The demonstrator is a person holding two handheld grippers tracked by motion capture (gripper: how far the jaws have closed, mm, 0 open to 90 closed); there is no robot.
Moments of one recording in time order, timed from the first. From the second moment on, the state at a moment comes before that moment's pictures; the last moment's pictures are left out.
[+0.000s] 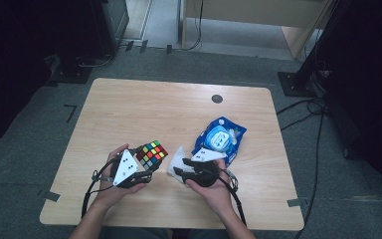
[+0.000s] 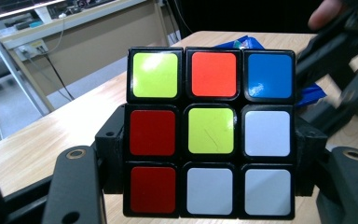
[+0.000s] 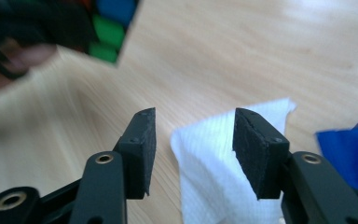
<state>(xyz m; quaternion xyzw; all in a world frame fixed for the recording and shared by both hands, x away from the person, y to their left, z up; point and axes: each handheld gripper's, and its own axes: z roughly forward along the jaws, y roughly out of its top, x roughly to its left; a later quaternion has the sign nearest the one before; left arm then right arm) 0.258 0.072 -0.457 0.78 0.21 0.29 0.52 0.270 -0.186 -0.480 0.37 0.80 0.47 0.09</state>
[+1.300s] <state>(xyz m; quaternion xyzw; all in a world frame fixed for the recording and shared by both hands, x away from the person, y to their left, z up) 0.256 0.063 -0.460 0.78 0.20 0.25 0.53 0.250 -0.207 -0.440 0.36 0.74 0.54 0.17</state>
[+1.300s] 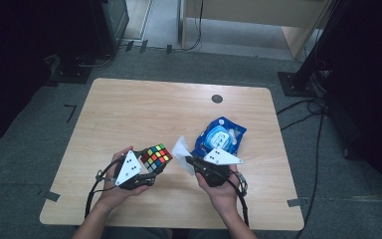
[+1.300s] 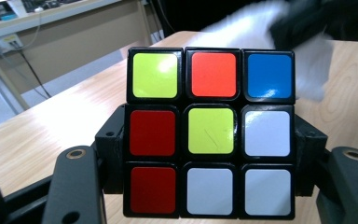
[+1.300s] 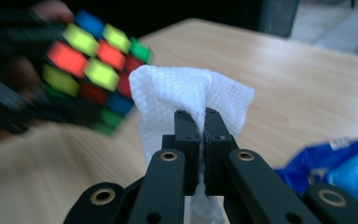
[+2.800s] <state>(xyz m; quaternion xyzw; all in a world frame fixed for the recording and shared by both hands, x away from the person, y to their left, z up) 0.239 0.035 -0.460 0.80 0.16 0.22 0.54 0.235 -0.190 -0.431 0.35 0.74 0.55 0.17</state>
